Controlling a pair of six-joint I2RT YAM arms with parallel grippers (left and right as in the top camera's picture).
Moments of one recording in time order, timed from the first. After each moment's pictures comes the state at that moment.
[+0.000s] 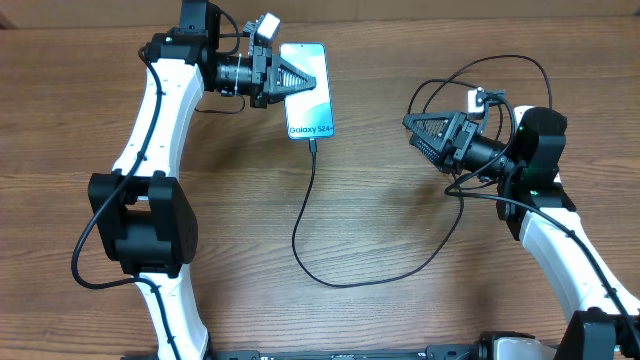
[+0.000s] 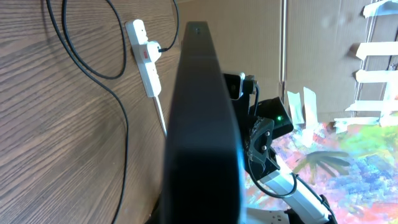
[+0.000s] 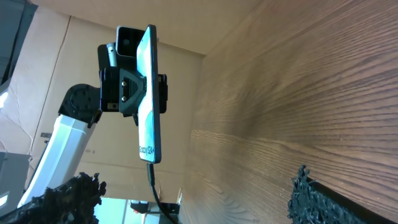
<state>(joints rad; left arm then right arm) -0.09 2.14 1.96 -1.05 1.37 -0.18 -0.05 1.40 0.76 0.27 -1.06 0.93</state>
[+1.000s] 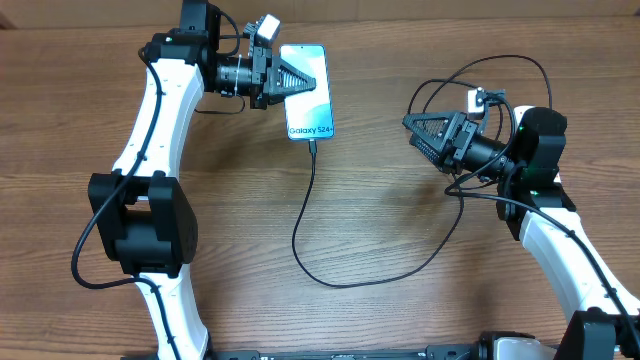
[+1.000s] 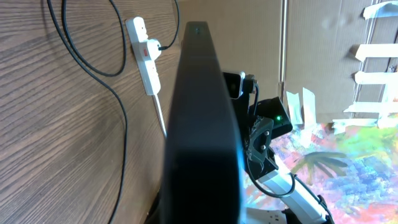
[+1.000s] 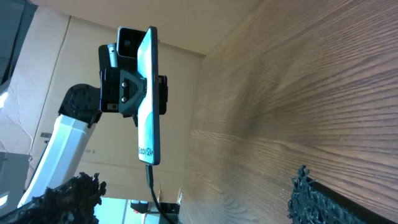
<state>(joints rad) -0.09 2.14 1.96 -1.06 1.37 -0.18 -0.05 1.40 0.76 0.27 -1.06 0.93</state>
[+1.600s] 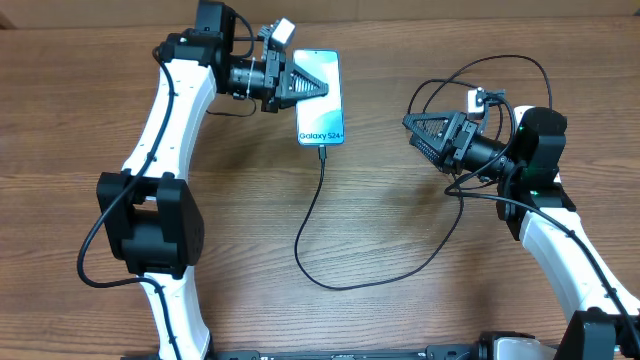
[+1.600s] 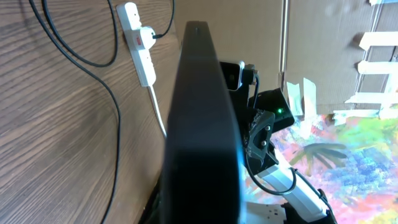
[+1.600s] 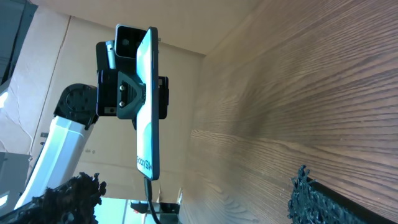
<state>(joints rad) -0.13 2.14 1.96 -1.07 1.37 -0.18 -0.05 1.40 0.76 0.27 -1.06 0.93</state>
